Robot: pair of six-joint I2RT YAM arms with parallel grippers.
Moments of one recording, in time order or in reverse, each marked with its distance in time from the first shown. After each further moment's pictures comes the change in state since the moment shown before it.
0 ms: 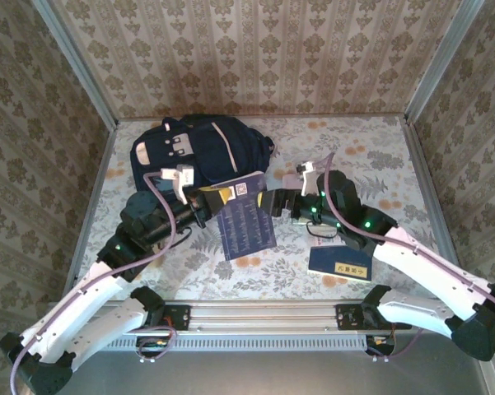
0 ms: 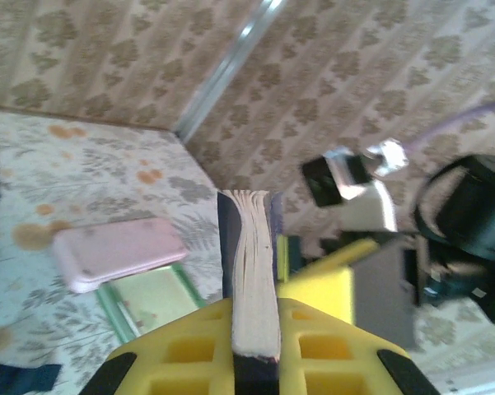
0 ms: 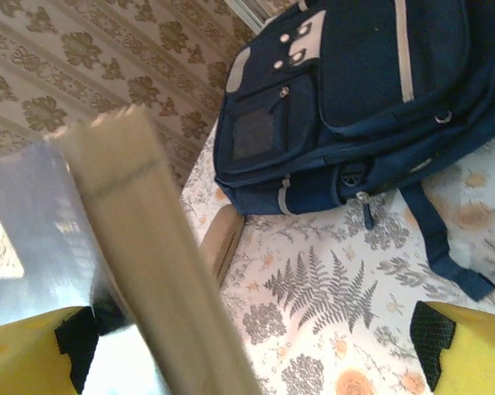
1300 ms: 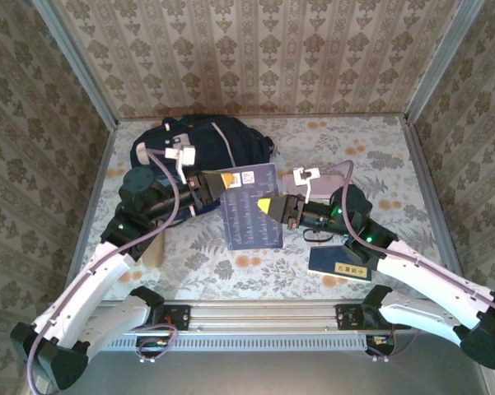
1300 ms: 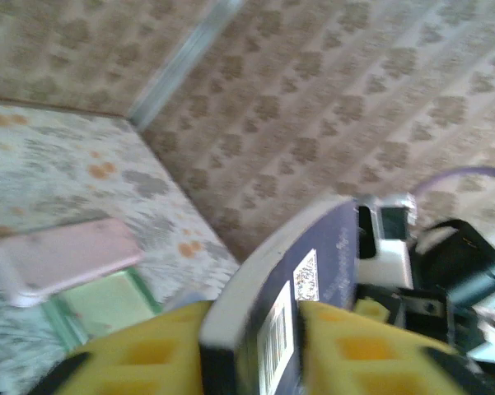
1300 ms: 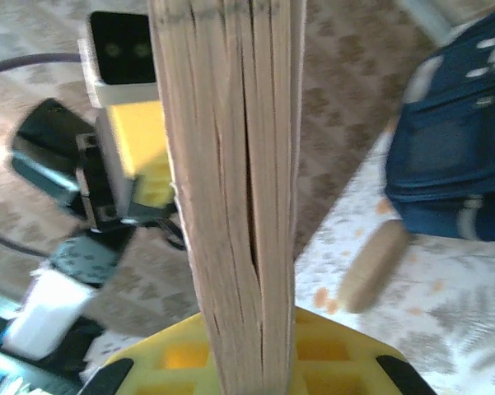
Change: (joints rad) left arm 0.170 0.179 0.157 -0.014 0.219 -0.069; right arm 0.043 -0.140 -0.178 0.367 -0.150 0.172
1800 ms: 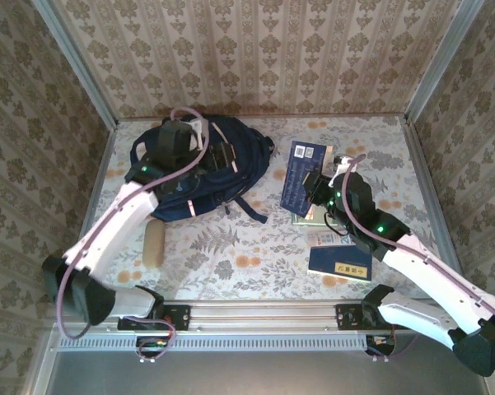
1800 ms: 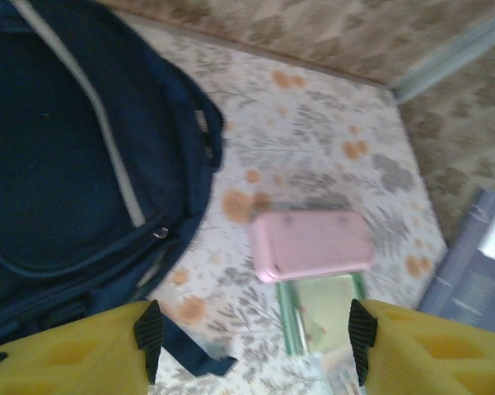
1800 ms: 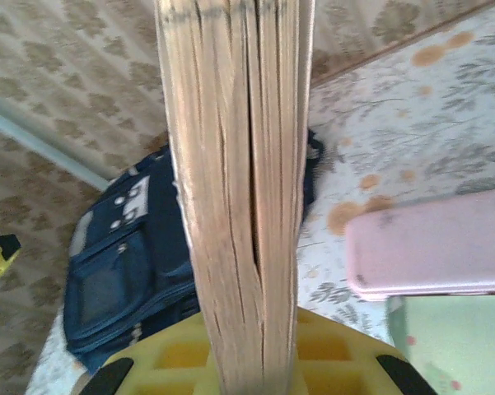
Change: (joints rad) left arm 0.049 0.513 0.449 -0.490 -0.400 0.151; right arm -0.137 0.034 0.096 -0.407 0.655 -0.139
